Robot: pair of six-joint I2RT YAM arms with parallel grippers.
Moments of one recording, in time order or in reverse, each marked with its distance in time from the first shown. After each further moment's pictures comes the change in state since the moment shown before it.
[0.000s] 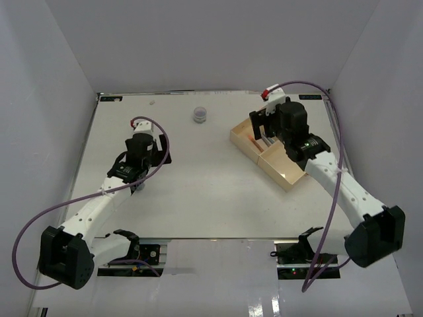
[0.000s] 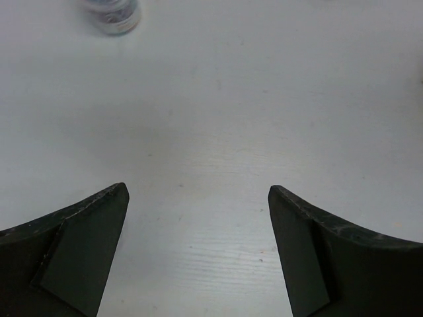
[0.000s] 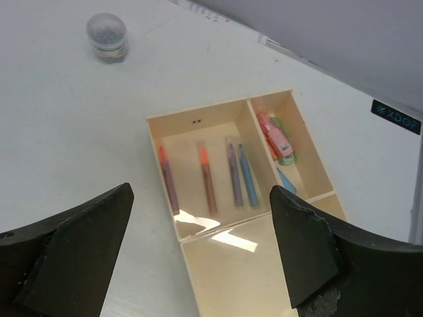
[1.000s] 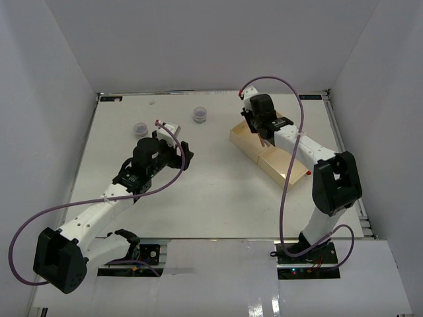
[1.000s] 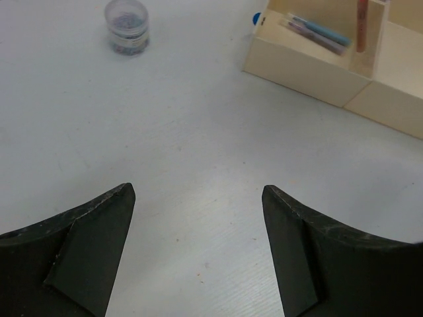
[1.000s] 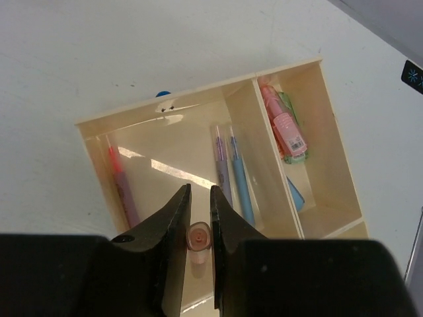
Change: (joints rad) left arm -0.119 -0.040 -0.060 0.272 0.365 0.217; right arm 0.016 0.402 0.175 -0.005 0.105 -0.033
